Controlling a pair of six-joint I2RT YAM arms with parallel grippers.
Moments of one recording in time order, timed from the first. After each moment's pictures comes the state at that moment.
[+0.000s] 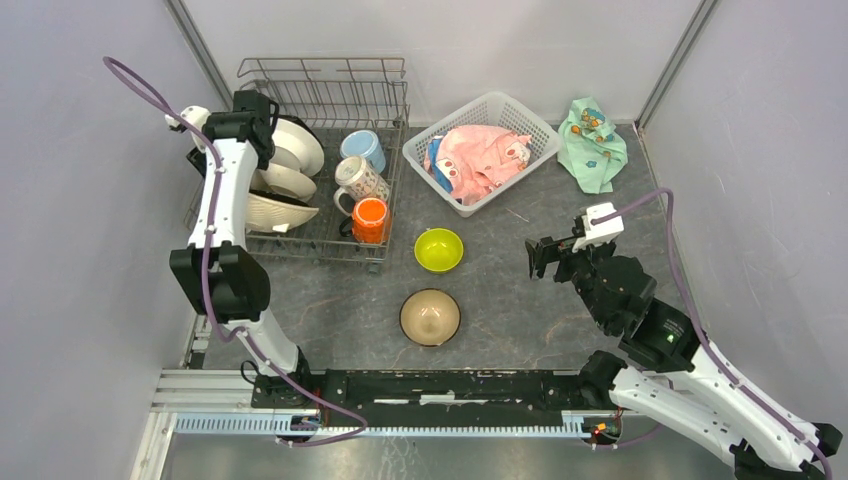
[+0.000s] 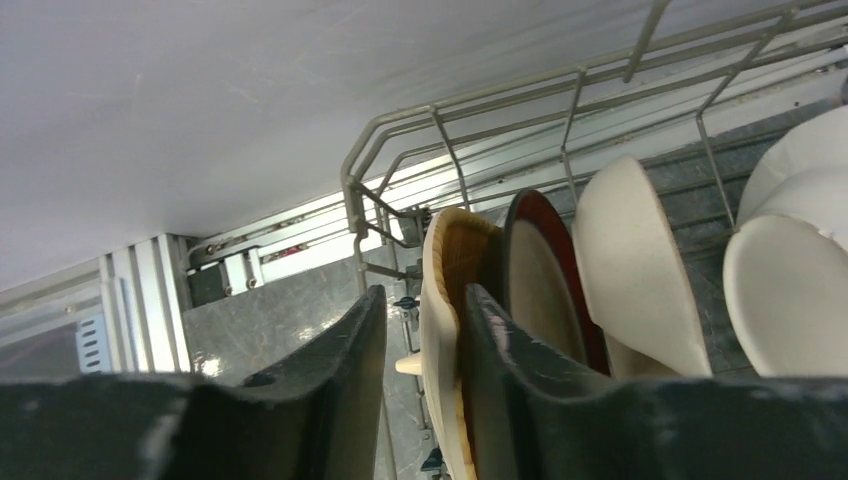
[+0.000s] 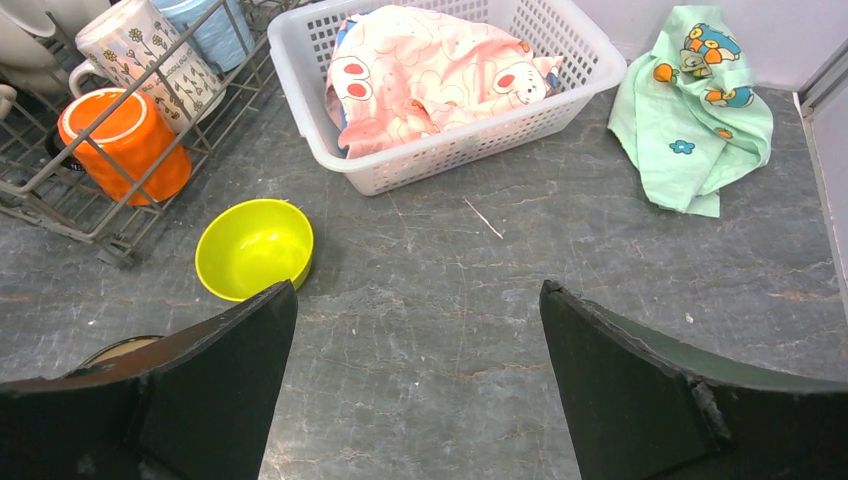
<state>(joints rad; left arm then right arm) 0.07 1.77 1.88 -1.33 -0.99 -0.96 0.86 0.54 0.78 -0.43 0.58 0.12</state>
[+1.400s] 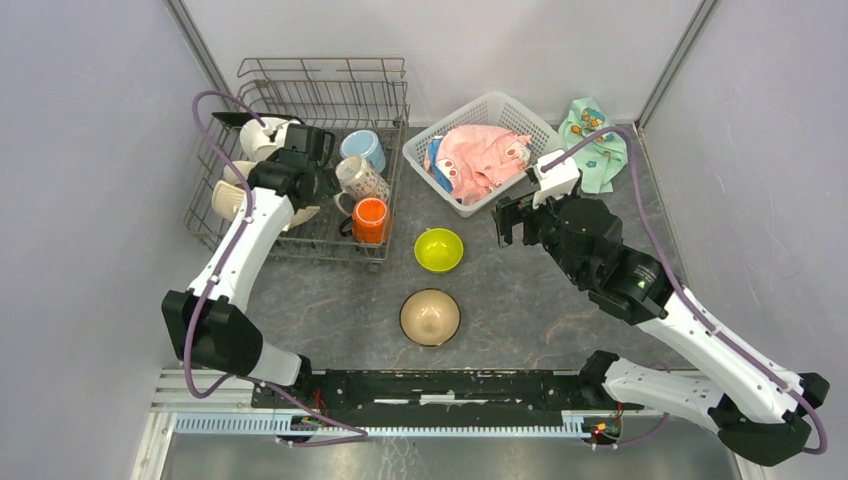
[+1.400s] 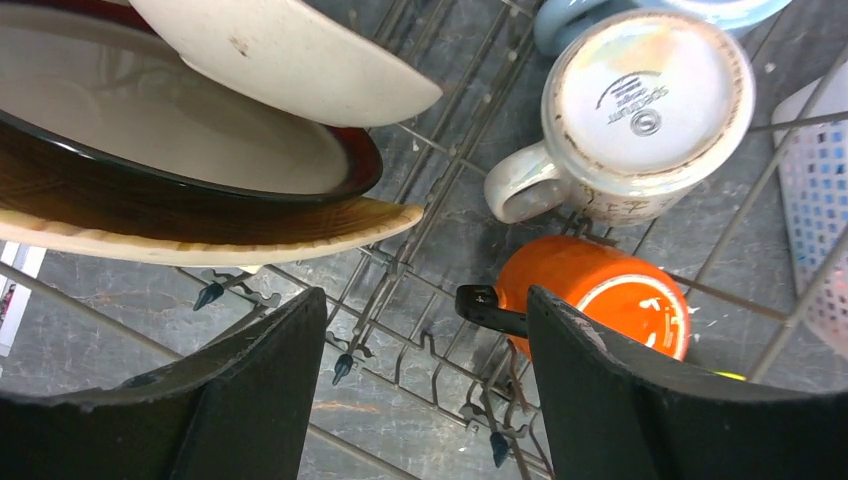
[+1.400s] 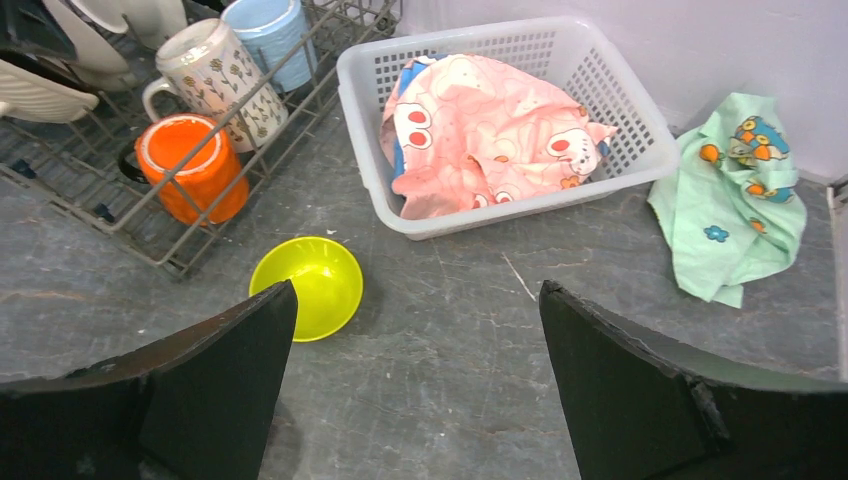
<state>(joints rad) -0.23 1.45 1.44 -0.86 -0.42 -0.54 0.86 0.92 1.14 -0.45 0.48 0.04</state>
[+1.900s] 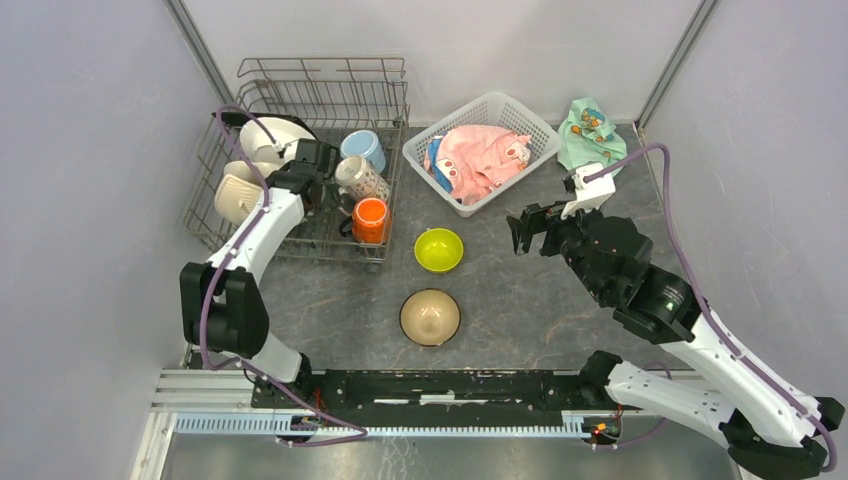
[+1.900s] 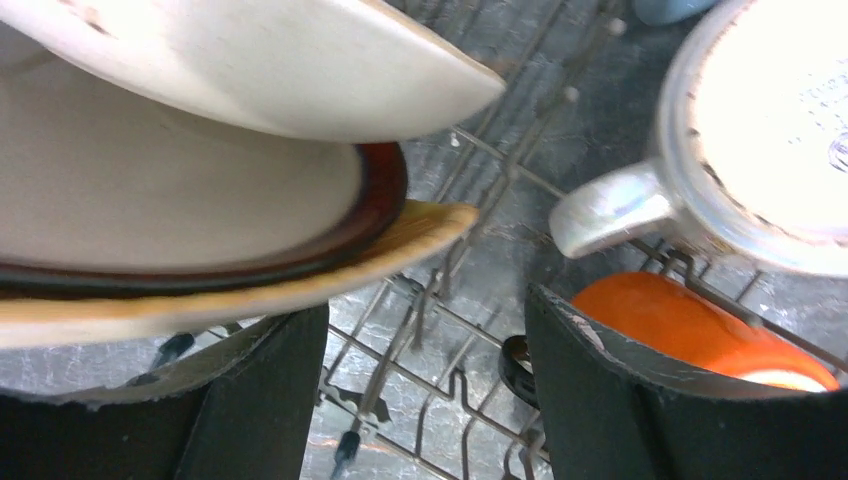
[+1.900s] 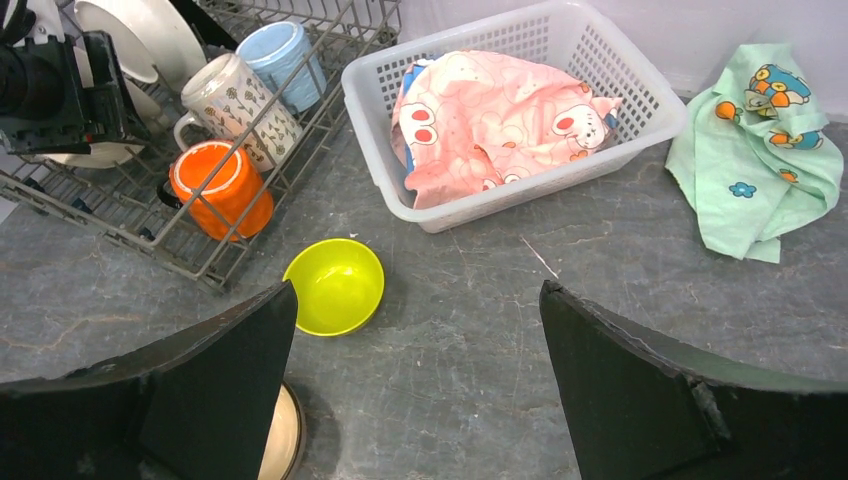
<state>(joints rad) -0.20 1.54 1.27 -0.71 -0.42 -0.51 0.86 0.79 1.08 -0.49 0.50 0.19</state>
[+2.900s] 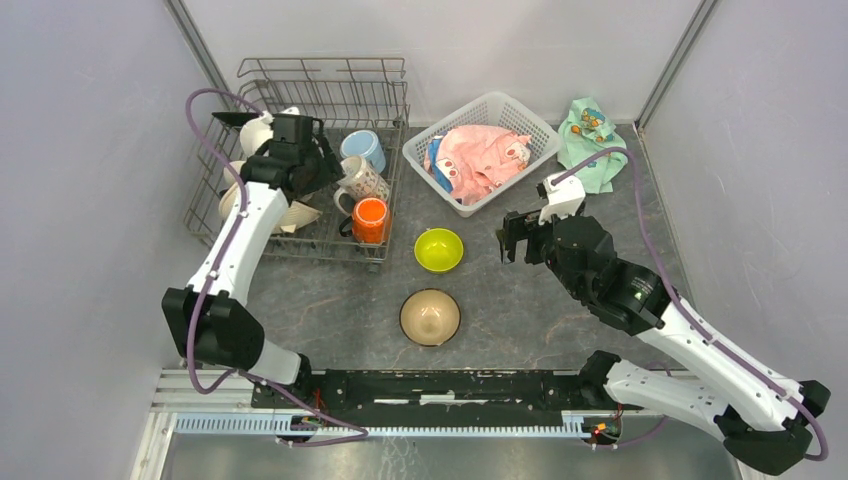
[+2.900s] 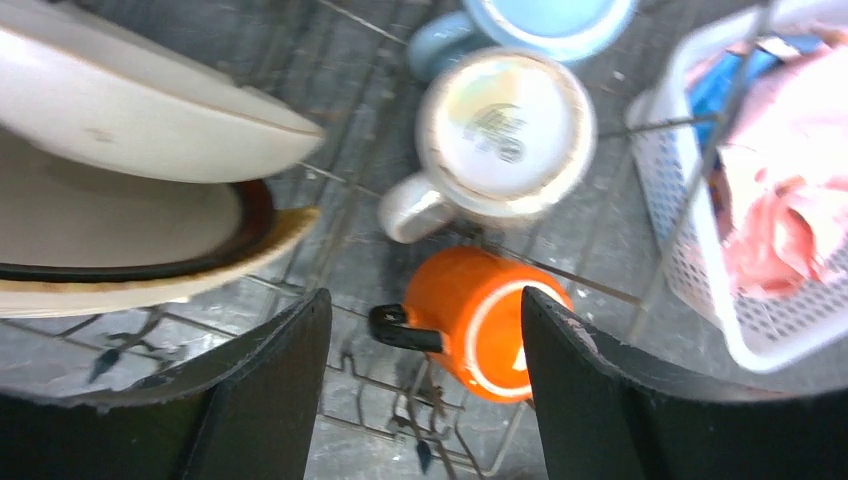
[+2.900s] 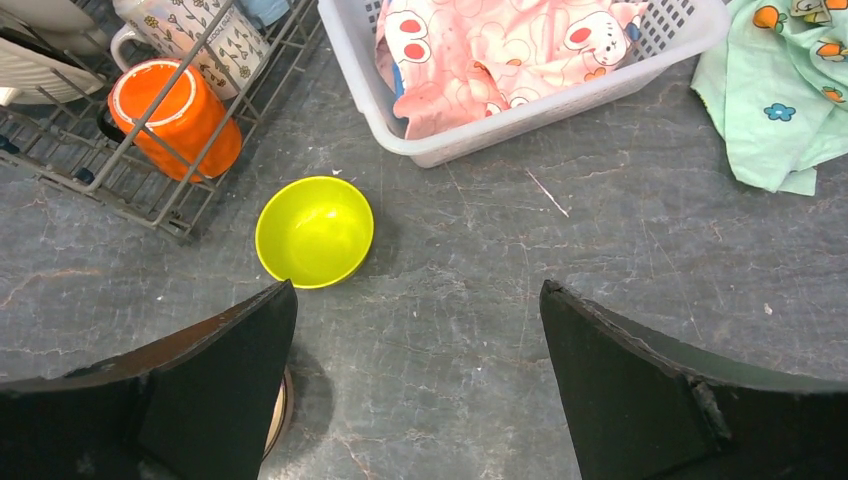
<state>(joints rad) -0.16 1.48 1.46 -0.76 -0.18 -0.52 0.86 0.85 1.01 -0.52 0.50 0.26</state>
